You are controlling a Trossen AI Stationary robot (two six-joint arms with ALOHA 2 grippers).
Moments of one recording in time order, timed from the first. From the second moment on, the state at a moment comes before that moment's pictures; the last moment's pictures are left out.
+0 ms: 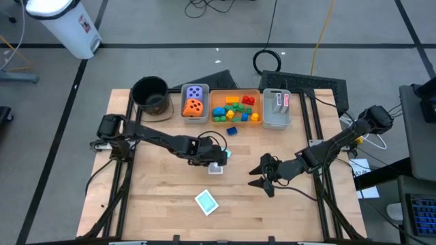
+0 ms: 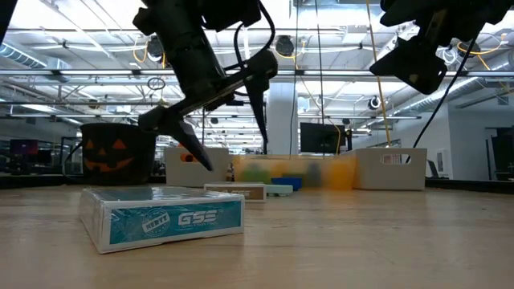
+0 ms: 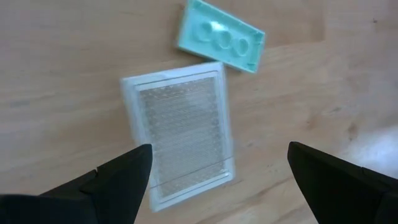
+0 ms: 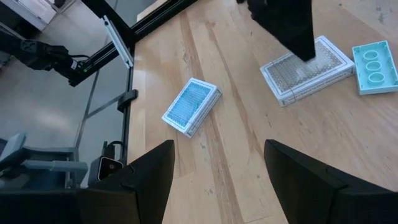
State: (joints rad) left arm -0.12 1.83 1.19 -0.40 -0.08 -1.55; right arm 0.49 1.21 0.63 0.09 0.26 0.80
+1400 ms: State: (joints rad) left arm -0.14 1.67 1.19 -0.86 -0.05 -1.55; right arm 0.49 1.21 0.63 0.10 0.26 0.78
